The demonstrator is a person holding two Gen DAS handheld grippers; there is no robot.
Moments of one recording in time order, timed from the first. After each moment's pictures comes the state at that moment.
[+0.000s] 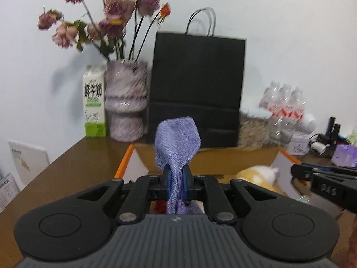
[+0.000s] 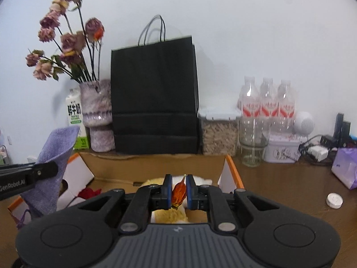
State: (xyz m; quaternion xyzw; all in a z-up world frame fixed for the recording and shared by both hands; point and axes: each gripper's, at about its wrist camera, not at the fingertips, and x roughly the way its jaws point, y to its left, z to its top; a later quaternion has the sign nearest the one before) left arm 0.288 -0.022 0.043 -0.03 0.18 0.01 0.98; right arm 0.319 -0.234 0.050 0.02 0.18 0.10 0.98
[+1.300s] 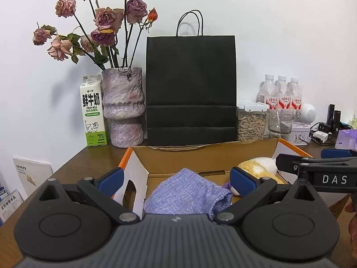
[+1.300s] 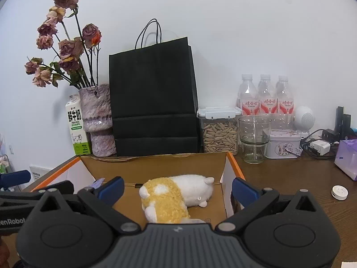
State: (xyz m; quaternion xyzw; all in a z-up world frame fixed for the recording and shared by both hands) left arm 0.275 -0.037 0.035 0.02 0.15 0.01 0.99; right arm 0.311 -0.237 0.043 0.04 0.16 0.10 0.98
